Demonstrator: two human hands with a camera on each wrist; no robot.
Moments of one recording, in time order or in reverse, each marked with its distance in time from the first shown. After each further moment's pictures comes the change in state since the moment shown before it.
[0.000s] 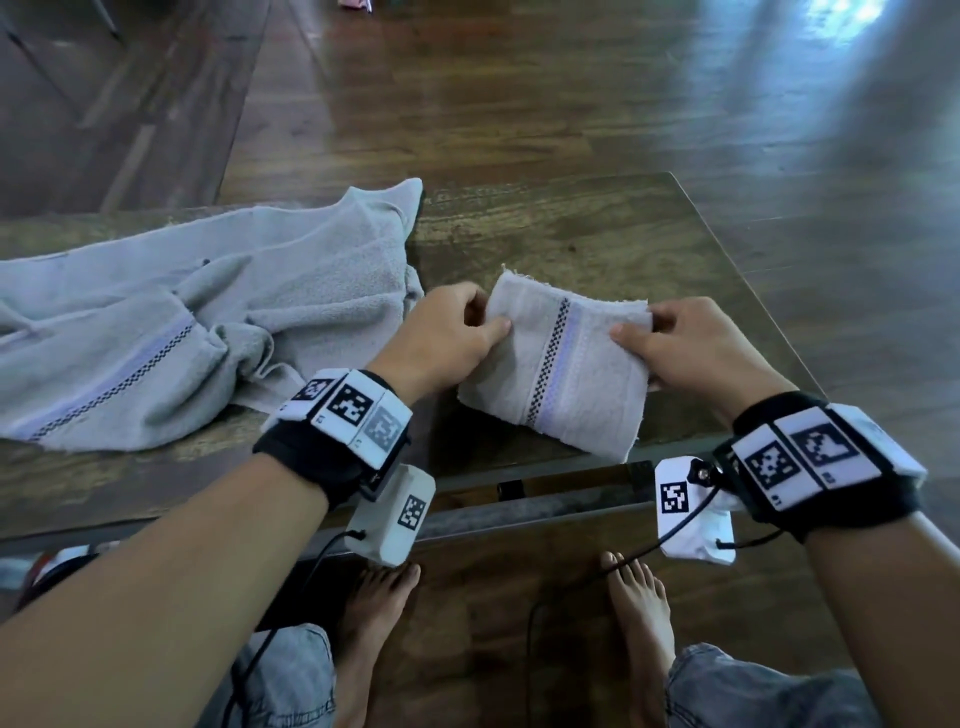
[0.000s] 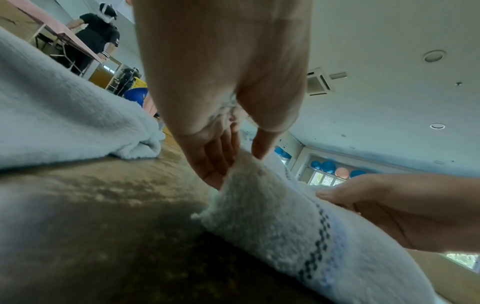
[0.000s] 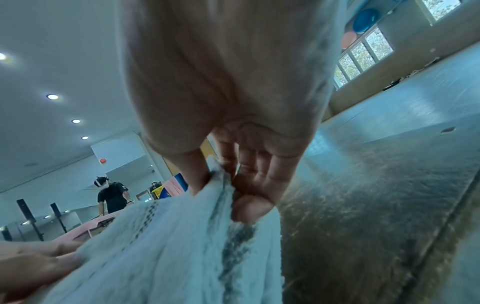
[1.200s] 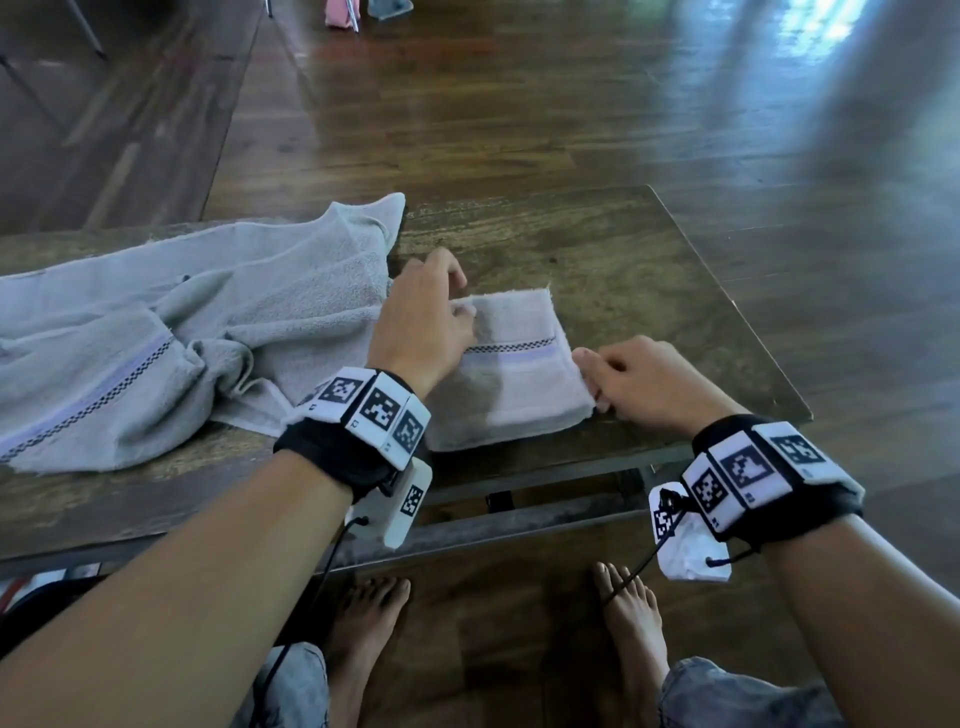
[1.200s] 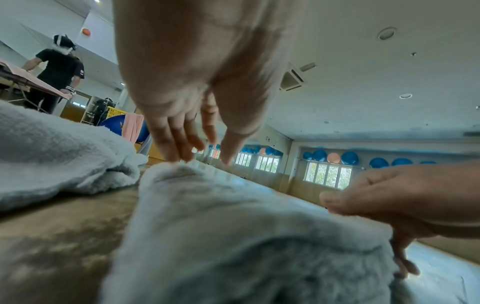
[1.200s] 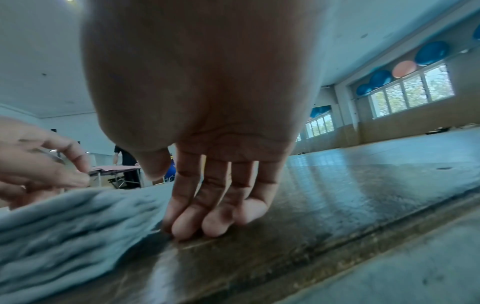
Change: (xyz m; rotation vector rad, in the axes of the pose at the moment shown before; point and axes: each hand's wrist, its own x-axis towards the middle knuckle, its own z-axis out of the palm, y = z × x) left_hand 0.016 0.005 0.006 0.233 0.252 0.094; right_hand -0.001 0.015 0.011 -0.442 -0.113 -0.105
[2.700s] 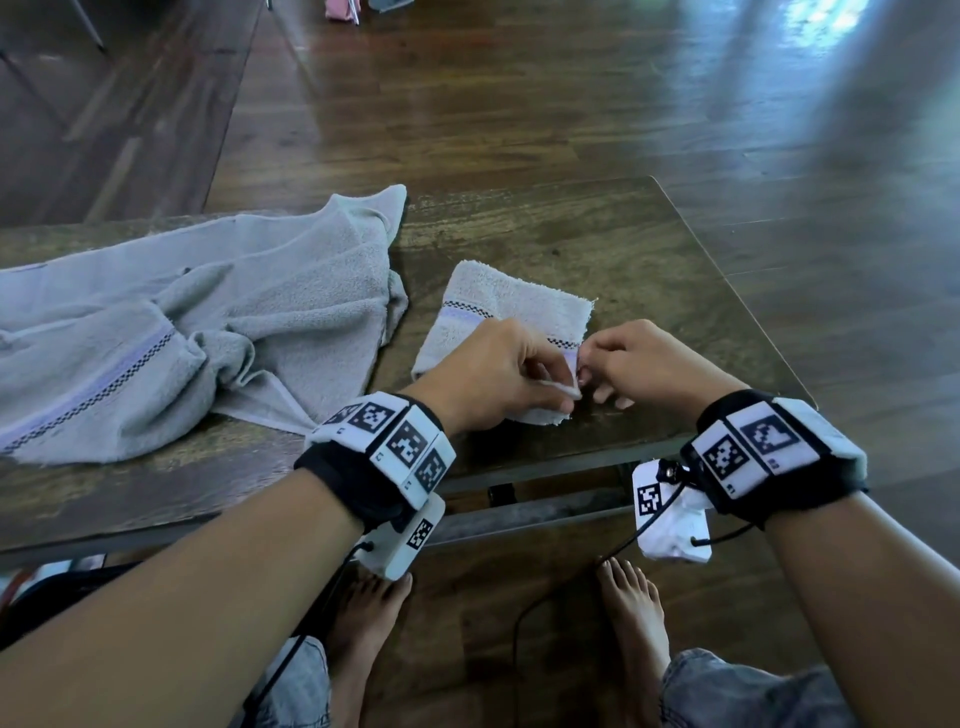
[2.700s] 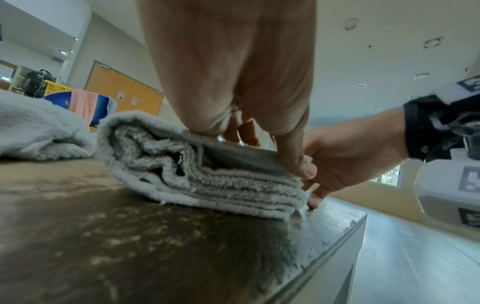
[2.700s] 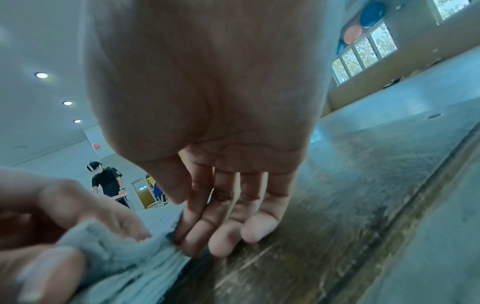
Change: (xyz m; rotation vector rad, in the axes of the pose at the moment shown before) left_hand -0.032 0.028 0.018 -0.322 -0.576 0.220; right_hand 0.012 -0.004 0.001 0.329 -0.114 0.018
